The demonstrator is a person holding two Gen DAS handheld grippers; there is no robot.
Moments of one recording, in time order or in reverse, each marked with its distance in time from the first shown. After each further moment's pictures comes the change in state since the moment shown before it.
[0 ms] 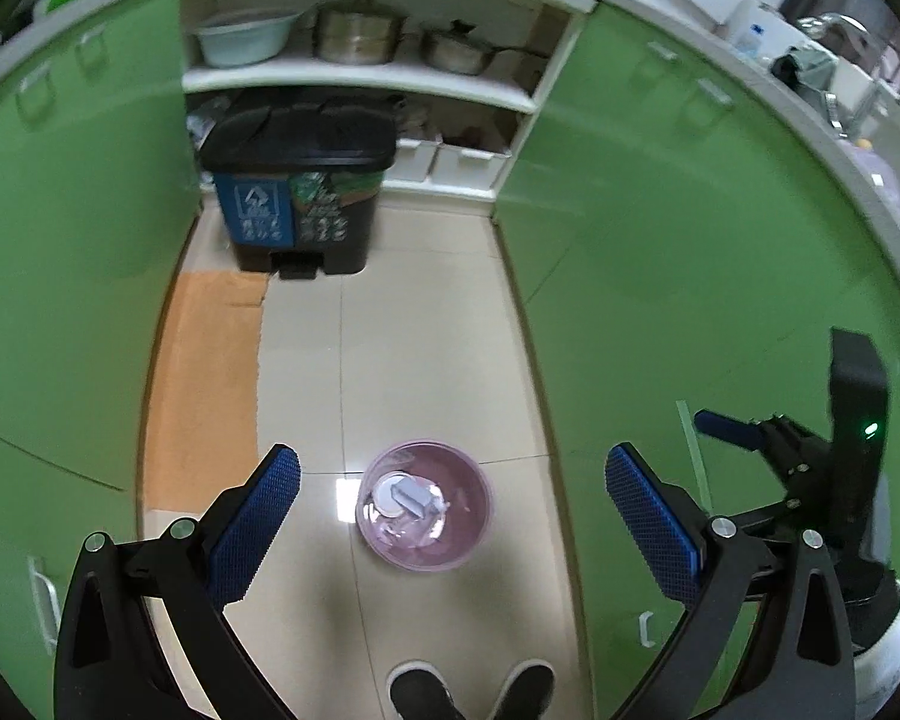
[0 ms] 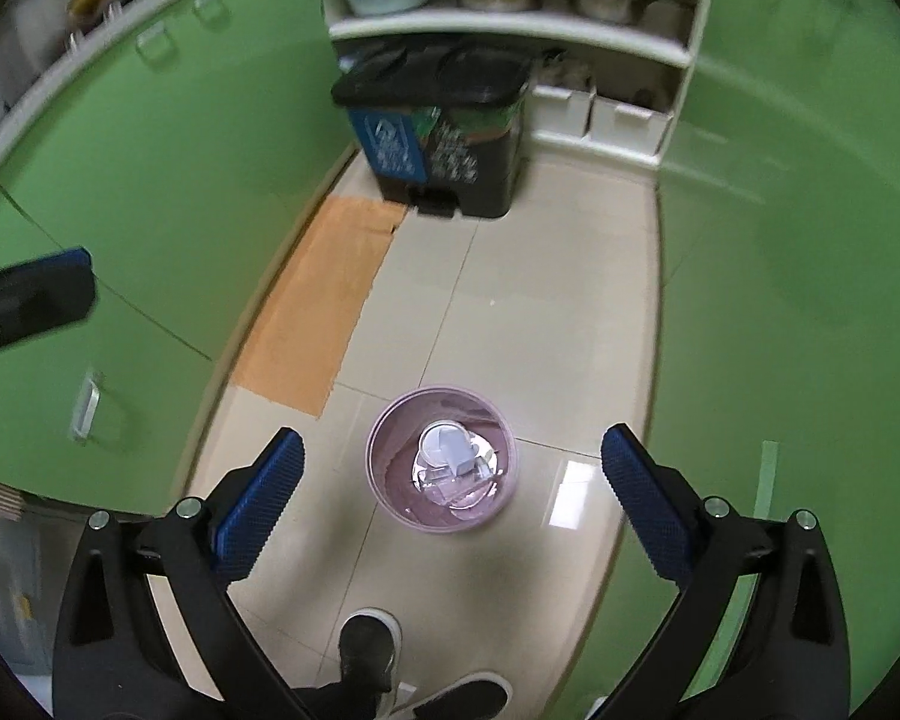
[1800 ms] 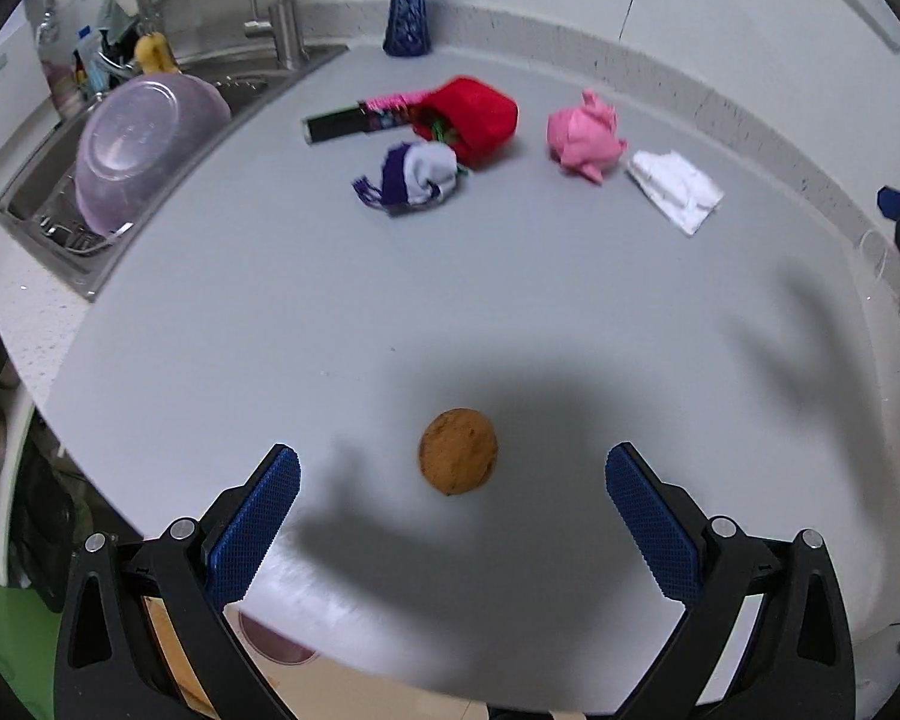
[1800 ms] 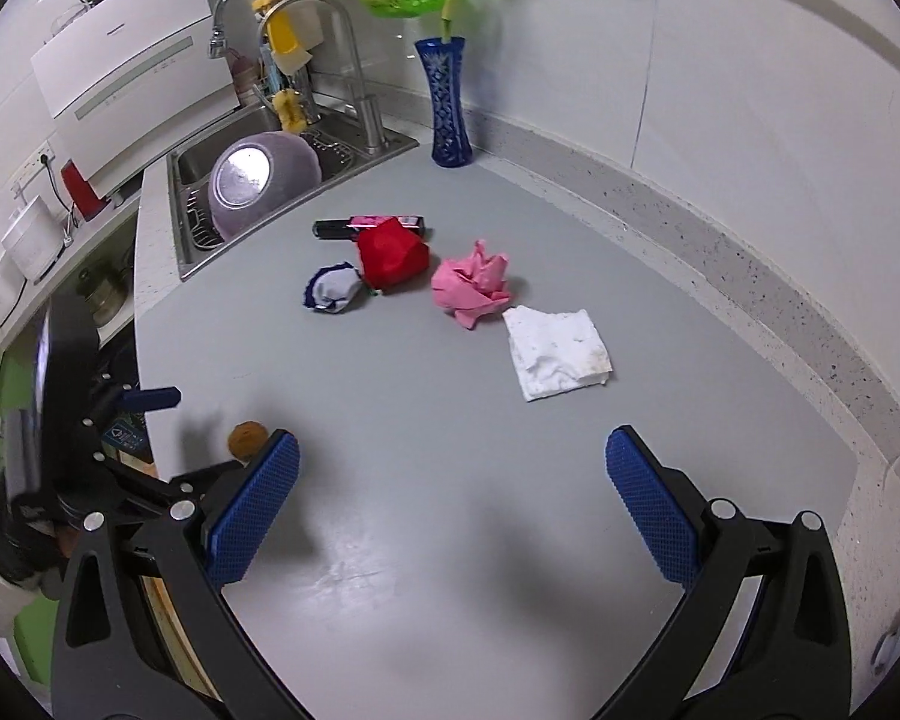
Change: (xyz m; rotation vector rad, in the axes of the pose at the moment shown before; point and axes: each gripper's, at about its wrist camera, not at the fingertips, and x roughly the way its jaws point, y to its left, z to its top) left arm -0.097 -0.554 -0.057 1.030 0.247 -0.323; right arm -0.543 -0.273 -0.263 0.840 -0.265 -0.524
